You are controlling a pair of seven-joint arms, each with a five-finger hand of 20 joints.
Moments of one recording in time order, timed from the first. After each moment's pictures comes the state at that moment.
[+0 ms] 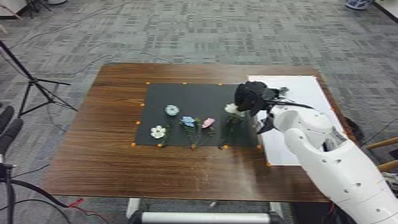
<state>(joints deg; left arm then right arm) 147.3 -52.0 -121.9 -128.4 -0.4 15.5 28.7 -72.8 -56.6 62.7 -94.8 -135.1 -14.6 0.1</state>
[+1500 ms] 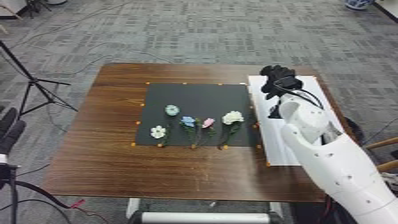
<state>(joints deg) 147.0 -51.9 -120.7 -128.8 0.4 17.2 29.2 -68.6 -57.8 60.9 -90.2 -139.7 -7.2 24.1</state>
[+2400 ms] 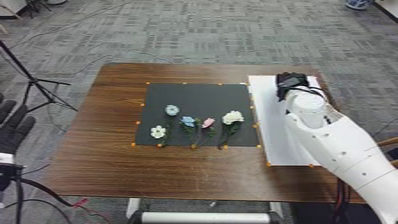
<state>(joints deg) 145.6 -52.6 -120.1 -128.0 4.2 12.8 25.4 -56.3 -55.0 49.1 -73.7 -142.5 -12.7 25.8</state>
